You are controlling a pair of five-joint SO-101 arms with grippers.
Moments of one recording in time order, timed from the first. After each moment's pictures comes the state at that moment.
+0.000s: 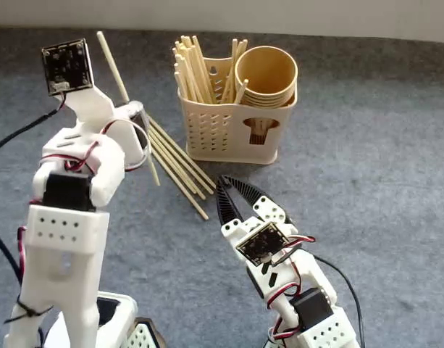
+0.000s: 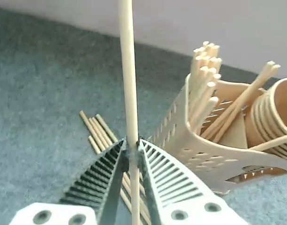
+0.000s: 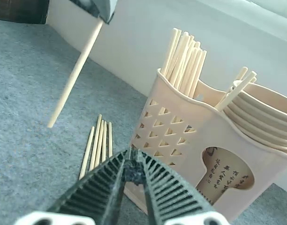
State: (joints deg) left arm 1.5 -40.5 25.0 53.8 22.1; right arm -33.5 -104.1 96.0 18.1 24.4
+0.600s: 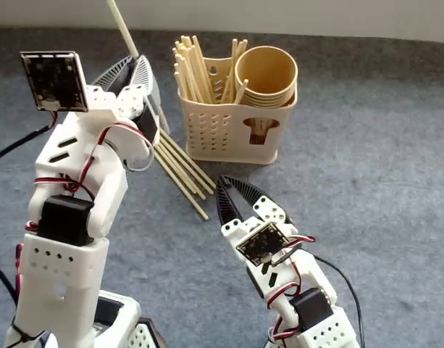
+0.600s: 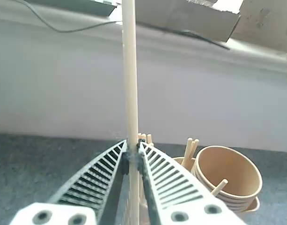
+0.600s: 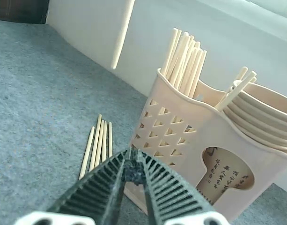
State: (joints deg) left arm 6.7 -48.0 25.0 37.2 16.3; right arm -33.5 -104.1 96.0 18.1 24.4
